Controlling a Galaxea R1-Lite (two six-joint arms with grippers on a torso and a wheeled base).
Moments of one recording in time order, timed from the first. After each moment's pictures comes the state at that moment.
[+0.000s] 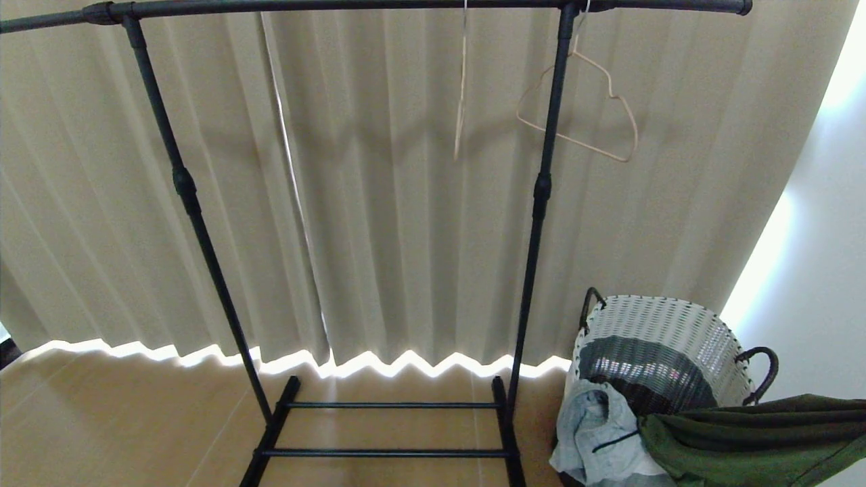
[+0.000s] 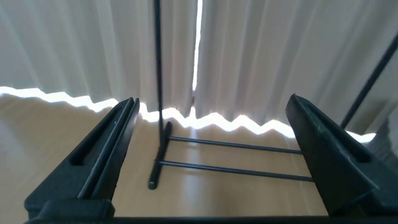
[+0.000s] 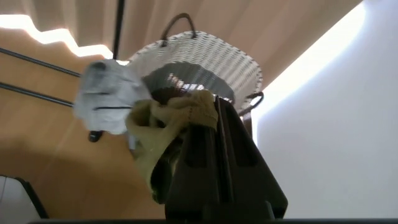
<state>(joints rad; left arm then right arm) 0.00 0.00 -0.01 0.03 0.10 -0.03 0.00 0.67 -0.36 0.02 -0.06 -0.35</state>
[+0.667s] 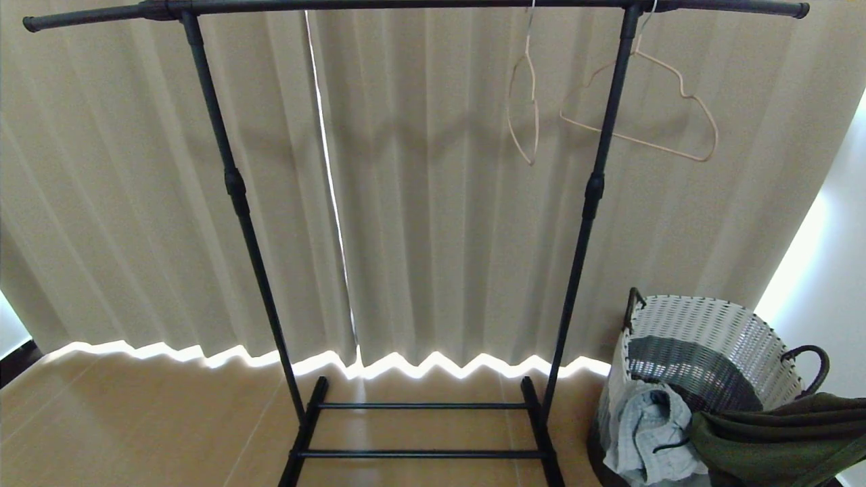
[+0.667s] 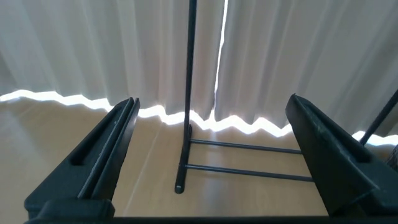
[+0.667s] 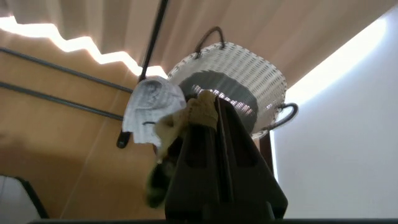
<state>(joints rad) 0.01 0.00 -0.01 0.03 0.10 -0.03 0.00 0.68 -0.37 0.02 -0.06 -0.35</state>
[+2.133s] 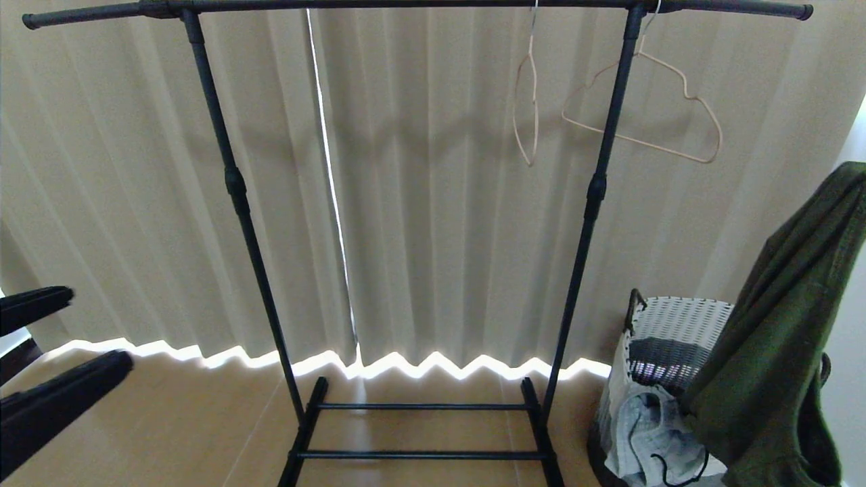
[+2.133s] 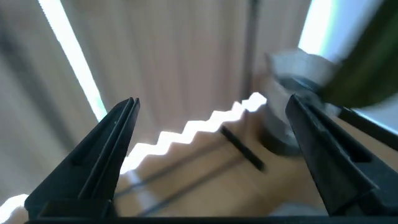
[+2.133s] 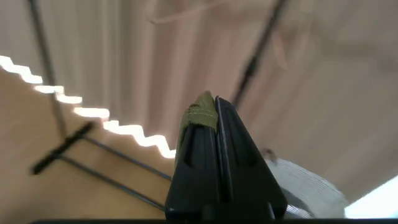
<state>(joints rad) -0.28 0.79 -0.58 -0.14 -0.30 0.05 0.31 1.03 -0.96 0.02 0.04 -0.15</state>
